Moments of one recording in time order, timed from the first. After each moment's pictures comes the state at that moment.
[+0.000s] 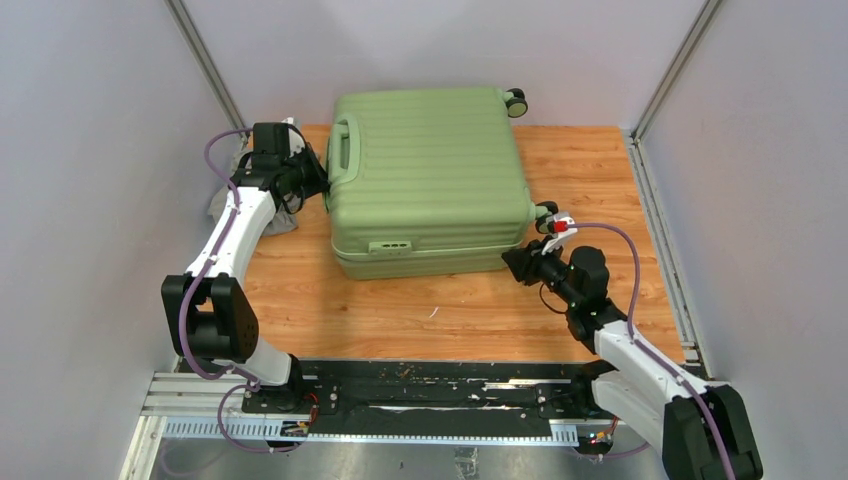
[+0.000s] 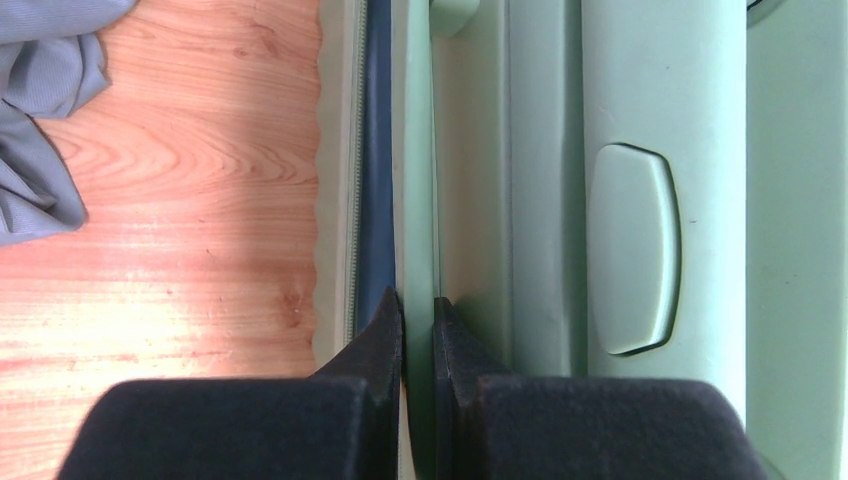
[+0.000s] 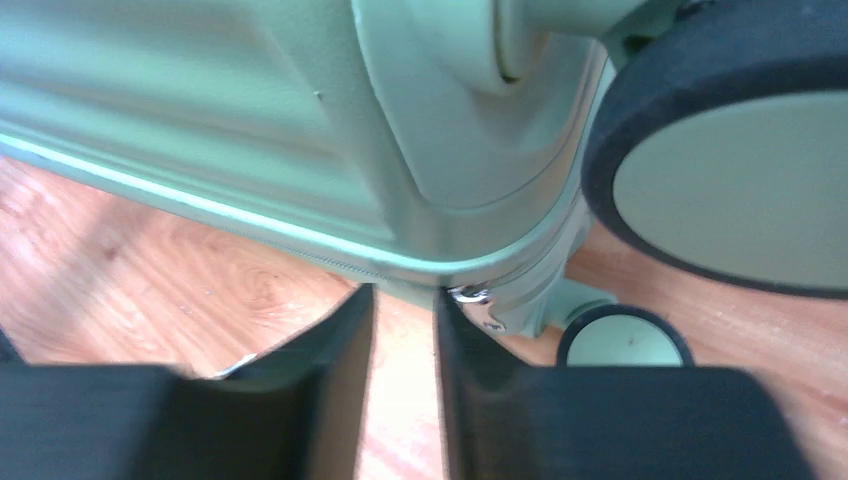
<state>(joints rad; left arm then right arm) -0.03 1.51 1.32 -0.50 0.26 -0.46 0.29 0.91 0.27 0.45 -0.33 0.24</state>
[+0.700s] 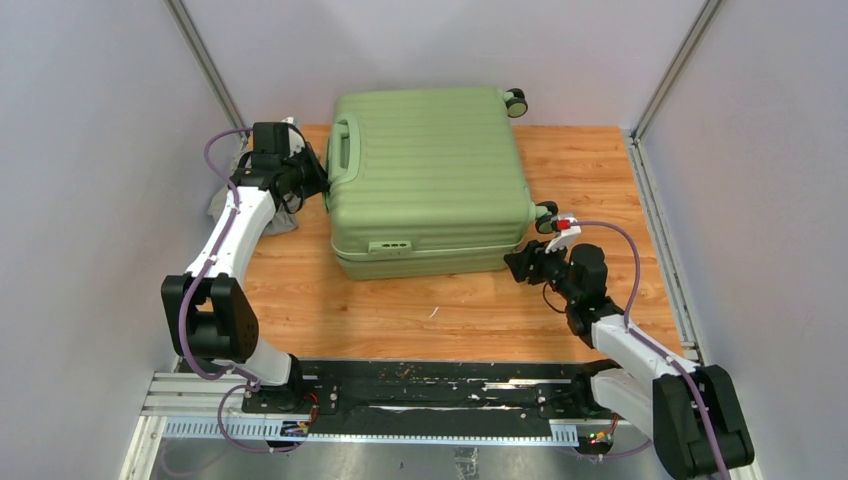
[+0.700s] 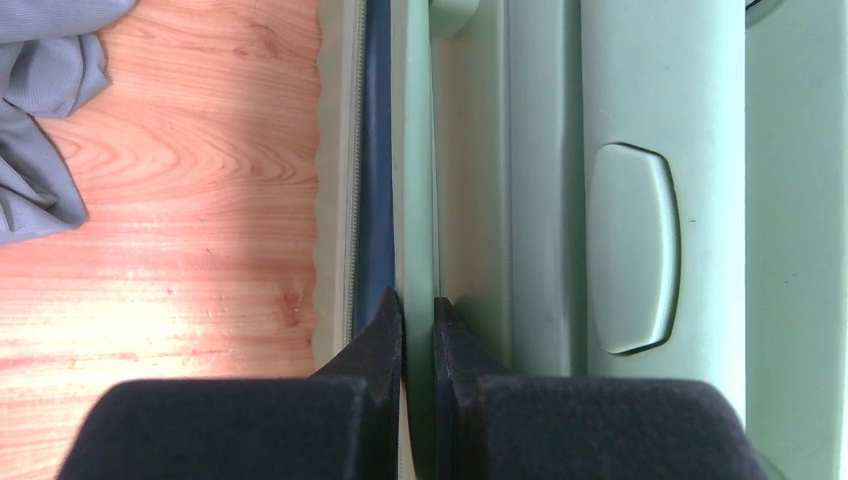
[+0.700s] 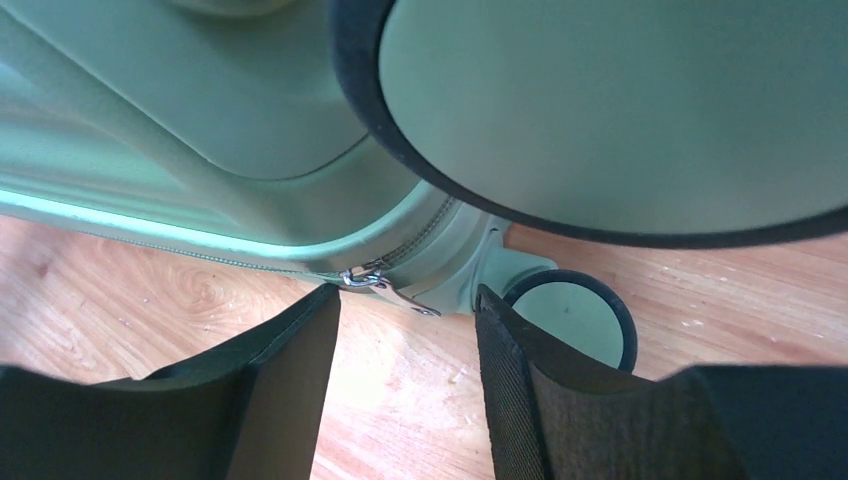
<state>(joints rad) -0.03 1.51 1.32 -0.50 0.26 -0.46 0.24 0.97 0.25 0.44 -0.28 0.25</state>
